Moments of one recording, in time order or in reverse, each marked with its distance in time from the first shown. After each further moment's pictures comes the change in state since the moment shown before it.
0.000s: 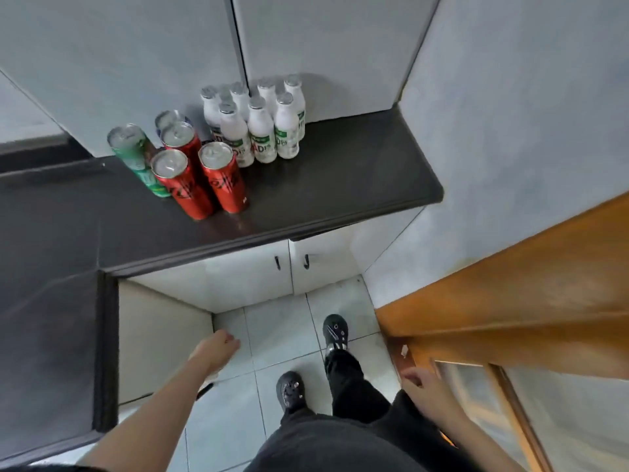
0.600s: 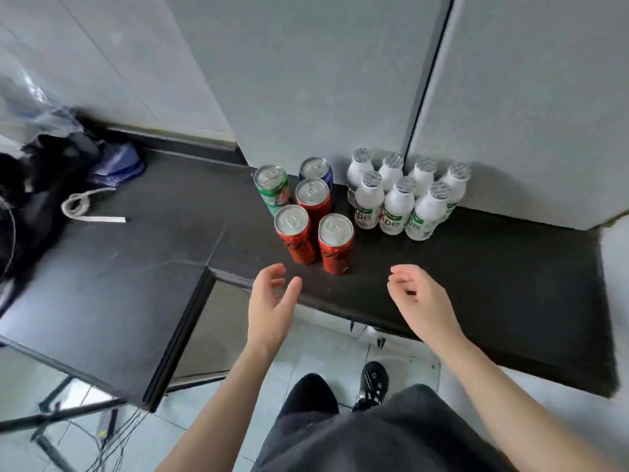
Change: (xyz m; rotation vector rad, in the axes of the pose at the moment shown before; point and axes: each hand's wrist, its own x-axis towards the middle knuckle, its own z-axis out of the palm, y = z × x) left_hand -0.028 0.121 -0.122 -0.958 0.903 0.110; right_hand 0.127 -0.336 -0.115 0.092 -0.047 -0.827
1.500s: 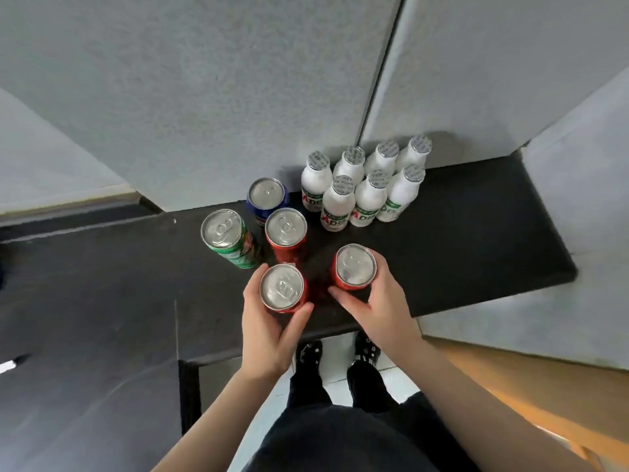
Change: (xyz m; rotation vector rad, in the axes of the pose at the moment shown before) left_hand 0.098 0.008 -0.024 -0.033 -0.412 0.457; right_hand 0.029 -0.064 0.100 0.088 0.426 0.034
